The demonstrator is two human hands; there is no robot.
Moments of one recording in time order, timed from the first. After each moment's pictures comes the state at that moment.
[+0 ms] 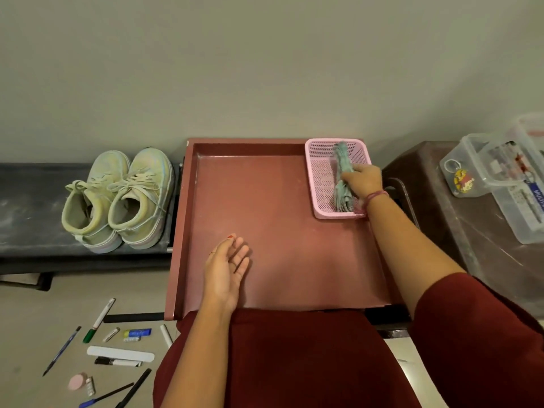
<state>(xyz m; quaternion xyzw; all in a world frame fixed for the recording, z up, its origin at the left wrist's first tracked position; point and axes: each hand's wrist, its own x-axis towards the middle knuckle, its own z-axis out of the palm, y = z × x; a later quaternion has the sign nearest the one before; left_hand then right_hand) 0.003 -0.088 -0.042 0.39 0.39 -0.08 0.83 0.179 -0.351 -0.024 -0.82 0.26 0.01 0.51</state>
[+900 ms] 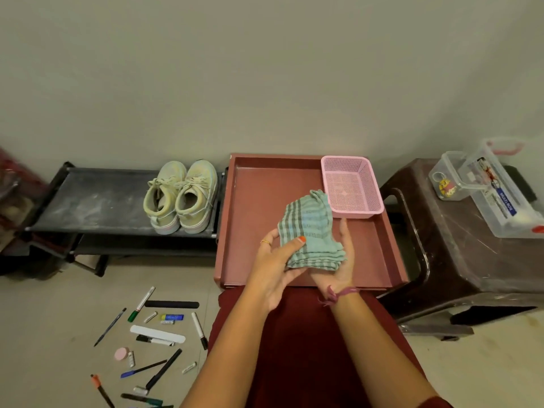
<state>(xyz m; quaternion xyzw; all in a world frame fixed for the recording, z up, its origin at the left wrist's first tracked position) -0.090 -0.105 0.090 0.45 0.23 -0.16 0.84 -0.059 -0.223 0.049 -0.21 0.15 0.17 0.95</state>
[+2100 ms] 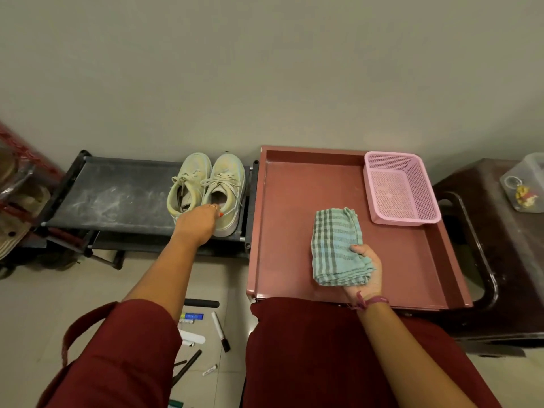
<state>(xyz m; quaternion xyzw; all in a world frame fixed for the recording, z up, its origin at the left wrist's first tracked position) 0.052 0.139 -0.033 0.99 0.02 -0.14 0.09 -0.012 -0.196 -0.026 -0.24 0.23 0.17 0.93</state>
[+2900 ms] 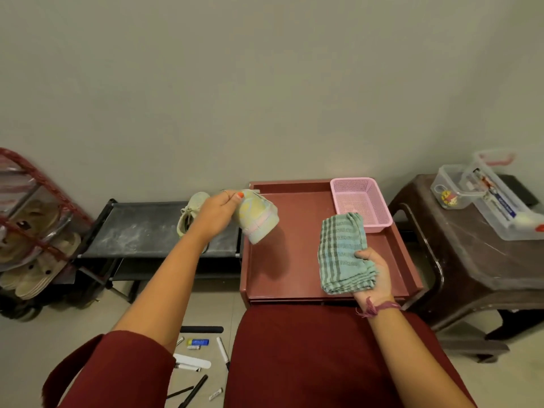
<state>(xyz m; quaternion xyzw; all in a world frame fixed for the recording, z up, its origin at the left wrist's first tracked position) -0.020 0.044 0.143 0.88 0.01 0.01 0.47 -0.091 -0.252 0.077 -0.26 0.18 0.14 0.94</state>
